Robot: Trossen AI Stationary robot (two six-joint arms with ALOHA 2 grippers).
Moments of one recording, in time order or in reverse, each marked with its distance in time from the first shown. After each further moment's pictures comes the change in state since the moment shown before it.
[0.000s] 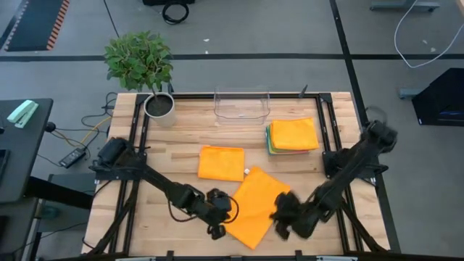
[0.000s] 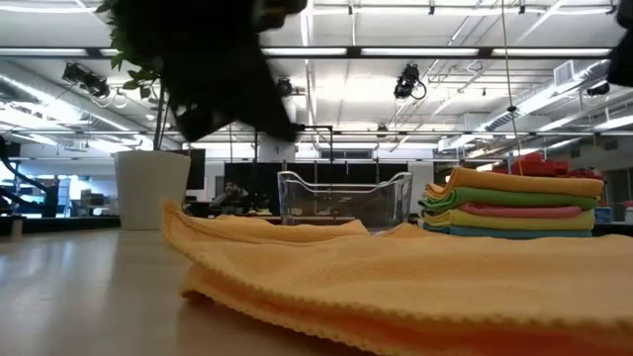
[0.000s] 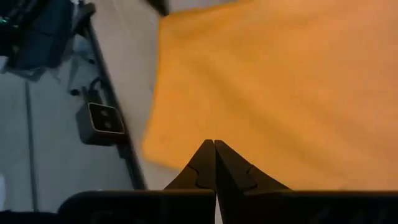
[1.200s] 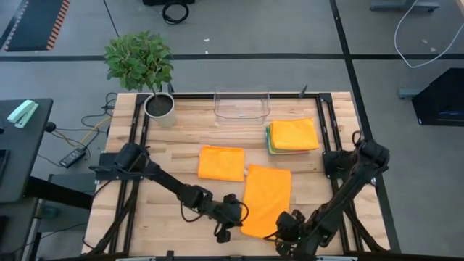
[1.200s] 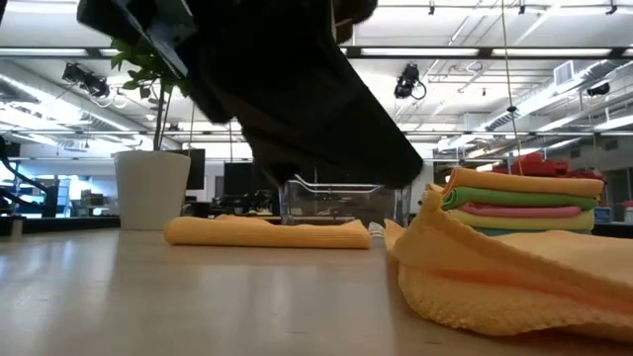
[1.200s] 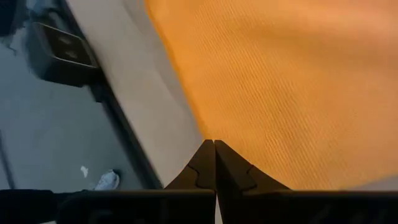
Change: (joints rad) left arm 0.067 0.159 -0.001 0.356 0.135 0.296; right arm 0.129 0.240 0.186 -0.124 -0.055 0.224
